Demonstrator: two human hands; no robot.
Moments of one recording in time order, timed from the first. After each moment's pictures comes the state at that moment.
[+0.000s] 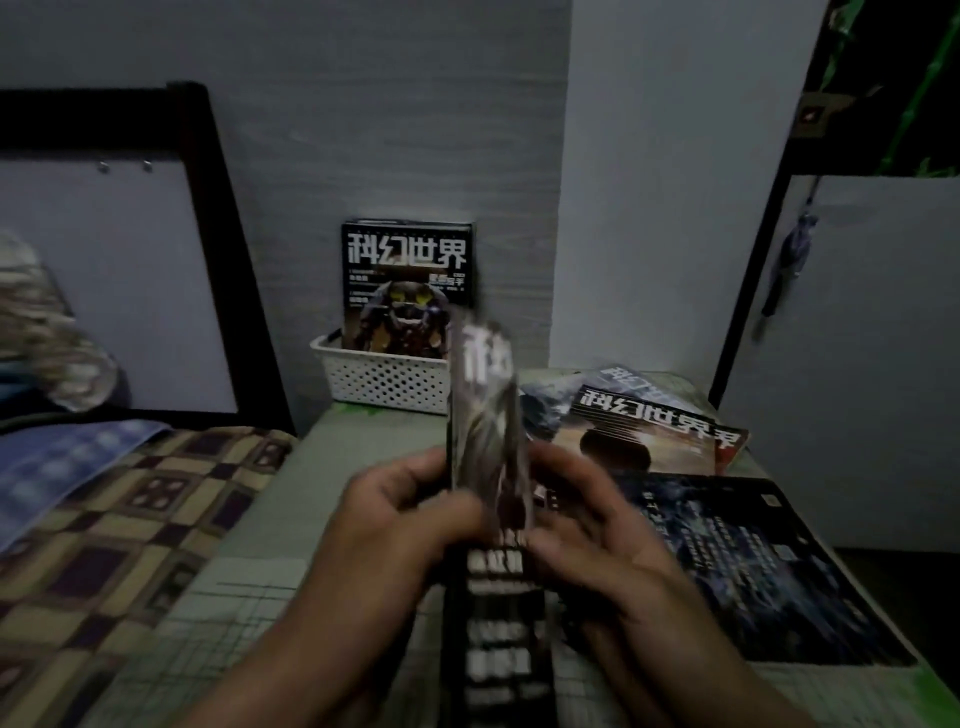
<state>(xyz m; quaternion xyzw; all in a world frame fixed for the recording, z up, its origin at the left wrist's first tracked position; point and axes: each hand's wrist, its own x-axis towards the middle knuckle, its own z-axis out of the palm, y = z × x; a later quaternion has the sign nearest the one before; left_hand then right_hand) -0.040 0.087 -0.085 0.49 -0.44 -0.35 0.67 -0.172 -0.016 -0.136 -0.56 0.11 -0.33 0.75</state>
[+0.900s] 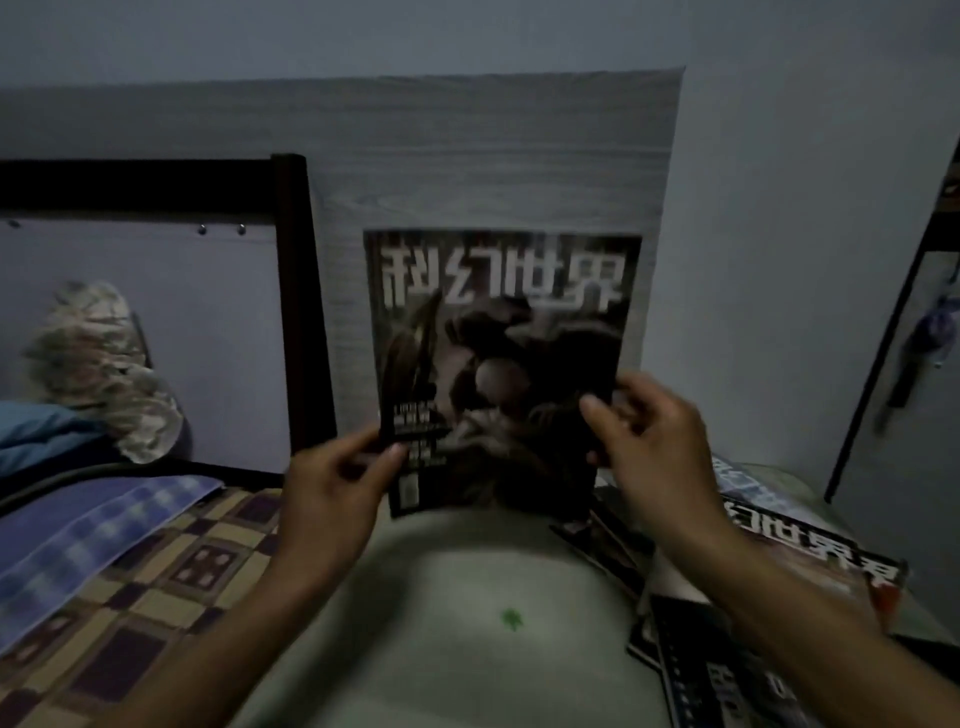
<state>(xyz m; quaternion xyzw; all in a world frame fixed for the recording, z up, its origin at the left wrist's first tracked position) 0.162 0.019 -0.121 0.65 -0.41 0.07 0.63 -0.034 -0.143 -0.077 -0.73 0.23 -0.51 0.40</state>
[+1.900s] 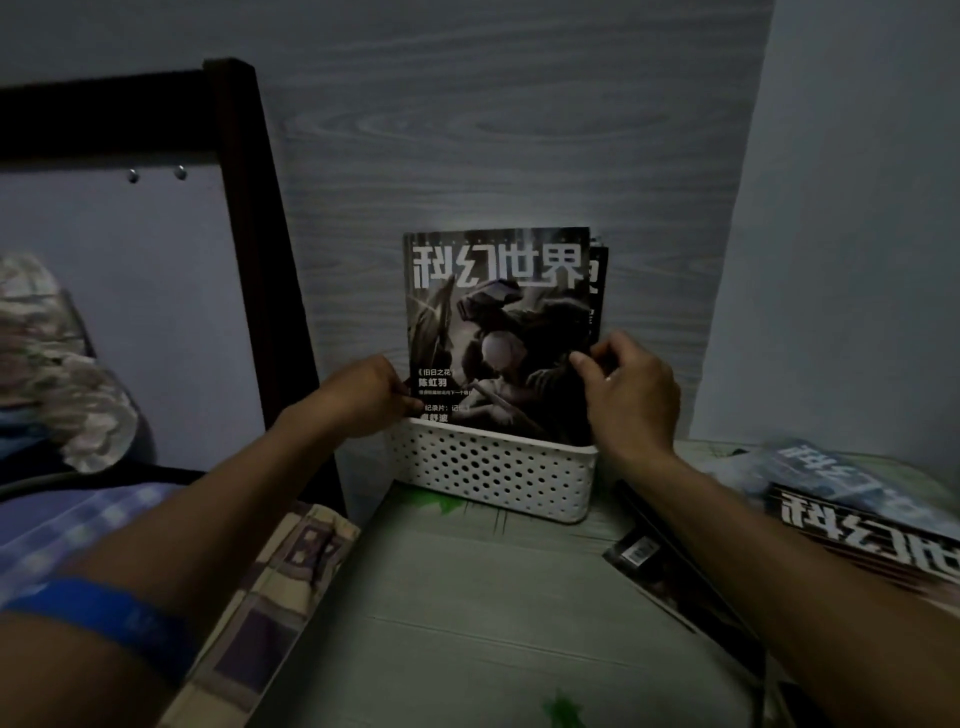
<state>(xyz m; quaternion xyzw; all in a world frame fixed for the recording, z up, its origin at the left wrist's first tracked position) 0.314 -0.128 -0.102 0.88 -0.43 -0.04 0.21 0.105 -0.273 -0.131 -0.74 0.36 -0.55 0.16</state>
